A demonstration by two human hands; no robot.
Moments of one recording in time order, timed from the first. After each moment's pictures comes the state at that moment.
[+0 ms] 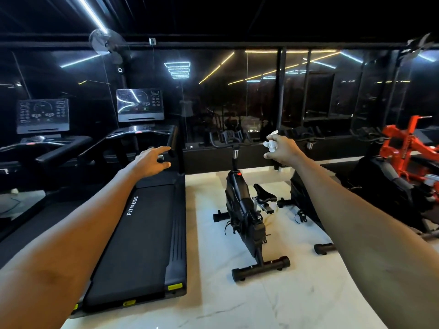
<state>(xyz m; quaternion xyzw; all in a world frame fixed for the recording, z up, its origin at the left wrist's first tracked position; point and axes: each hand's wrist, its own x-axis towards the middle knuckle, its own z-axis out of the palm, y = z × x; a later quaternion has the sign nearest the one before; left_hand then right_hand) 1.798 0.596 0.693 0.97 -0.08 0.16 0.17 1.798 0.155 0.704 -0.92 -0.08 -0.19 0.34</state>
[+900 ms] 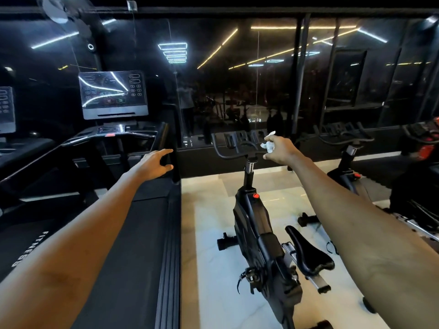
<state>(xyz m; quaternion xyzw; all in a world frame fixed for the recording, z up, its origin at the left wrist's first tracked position) 2.474 0.652 0.653 0.97 -0.07 0.13 0.17 2.471 0.228 0.674 -0.93 -0.06 -0.15 0.32</state>
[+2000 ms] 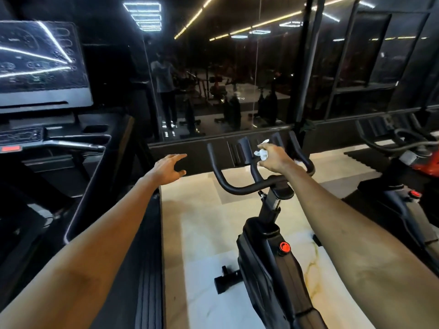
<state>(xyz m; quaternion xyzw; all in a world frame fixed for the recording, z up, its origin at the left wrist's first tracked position) 3.148 0.667 0.547 0.98 -0.12 0.05 0.15 3.106 0.295 0.574 -0.96 0.00 -0.10 0.27</state>
